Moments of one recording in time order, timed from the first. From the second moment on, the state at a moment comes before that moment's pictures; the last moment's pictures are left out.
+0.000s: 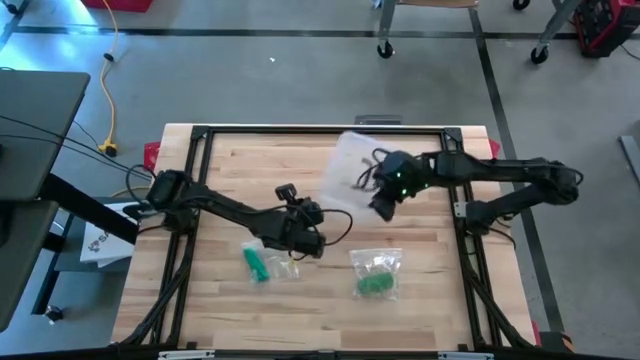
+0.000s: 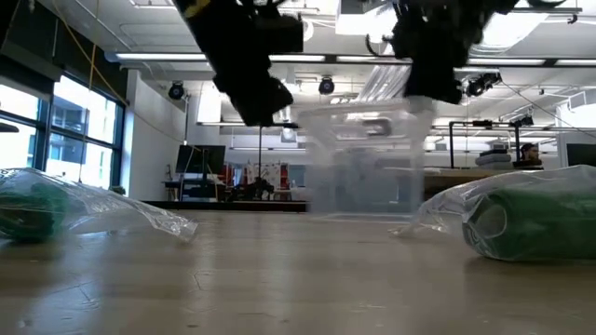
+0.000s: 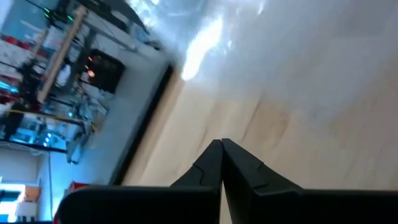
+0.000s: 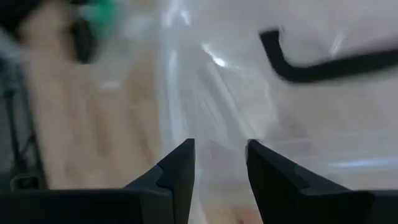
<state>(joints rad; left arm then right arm) -0.26 1.88 1.37 -0.81 -1.02 -0.42 -0.17 1.24 0.99 -0.70 -0.16 0.47</state>
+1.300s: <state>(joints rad) 0.25 1.74 1.28 -0.24 -0.09 0.04 -0.13 1.42 1.13 -0.72 0.10 -0.83</state>
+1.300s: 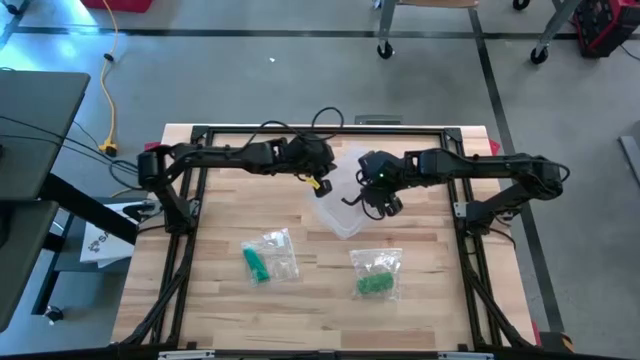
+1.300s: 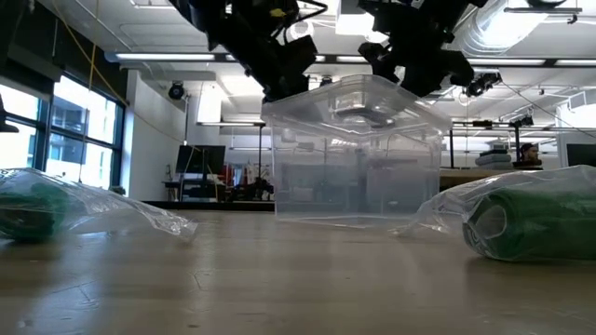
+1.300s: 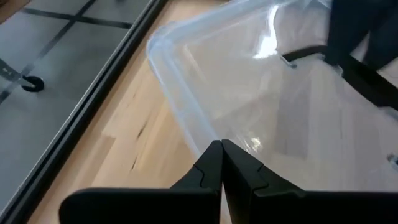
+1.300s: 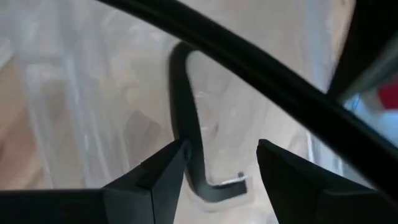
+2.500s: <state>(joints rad) 0.22 1.78 1.27 -0.21 -0.06 -0.03 0.15 1.50 1.12 -0.41 0.85 -0.76</state>
